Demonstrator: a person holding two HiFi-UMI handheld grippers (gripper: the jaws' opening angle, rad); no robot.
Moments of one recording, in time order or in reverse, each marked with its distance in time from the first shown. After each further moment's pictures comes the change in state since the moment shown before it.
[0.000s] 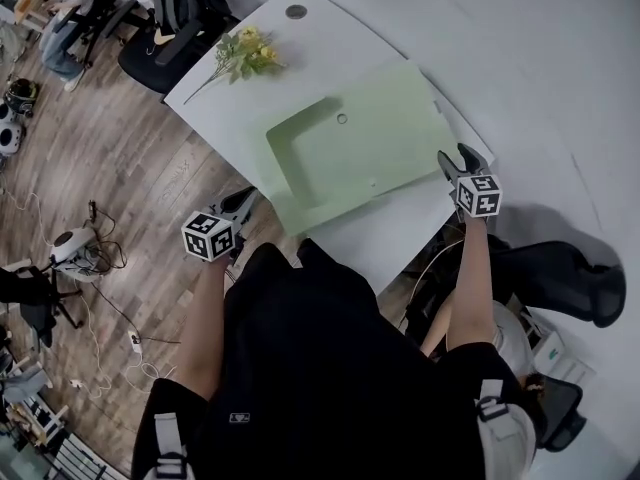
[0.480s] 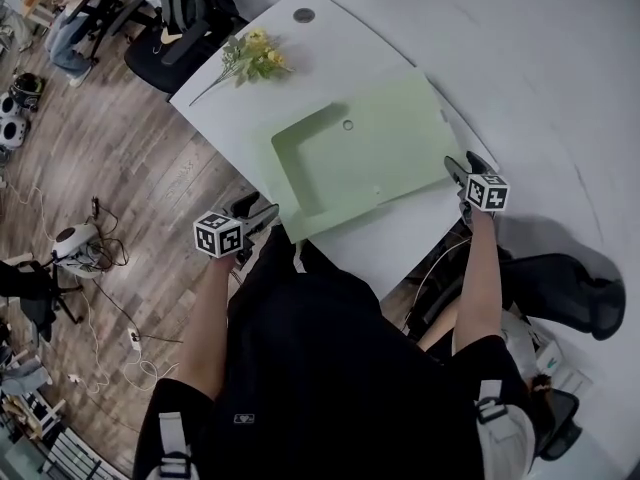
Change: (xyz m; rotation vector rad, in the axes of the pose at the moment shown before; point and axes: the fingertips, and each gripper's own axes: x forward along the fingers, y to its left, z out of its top) left arm 0.023 0.003 -0.039 -0.127 0.091 -0.066; right arm 0.027 -0.040 -0.035 0.184 0.081 0.015
